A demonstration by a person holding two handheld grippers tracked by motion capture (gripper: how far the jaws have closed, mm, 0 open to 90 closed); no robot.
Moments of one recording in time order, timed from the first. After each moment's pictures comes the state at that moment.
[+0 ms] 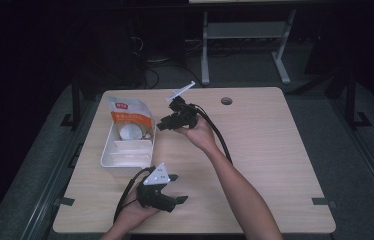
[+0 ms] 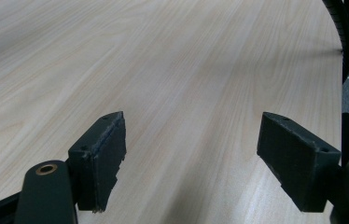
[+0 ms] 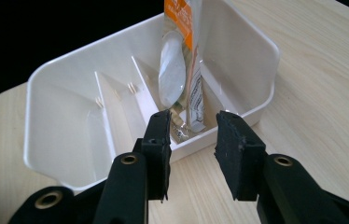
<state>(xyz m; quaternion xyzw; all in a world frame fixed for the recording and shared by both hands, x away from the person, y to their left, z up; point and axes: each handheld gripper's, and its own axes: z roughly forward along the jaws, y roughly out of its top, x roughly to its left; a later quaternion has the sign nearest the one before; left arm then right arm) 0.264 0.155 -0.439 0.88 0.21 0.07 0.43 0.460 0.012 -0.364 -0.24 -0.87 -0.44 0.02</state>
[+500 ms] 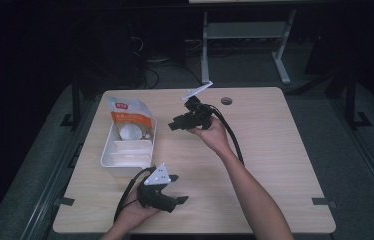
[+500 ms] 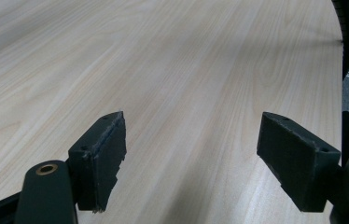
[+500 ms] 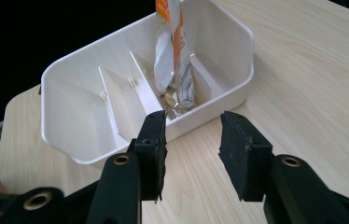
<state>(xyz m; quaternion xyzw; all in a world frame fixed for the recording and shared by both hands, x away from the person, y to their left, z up) 0.265 0.154 -0.440 0.88 0.21 0.07 0.43 0.453 -0.029 -0.362 -0.26 -0.85 -0.45 0.02</state>
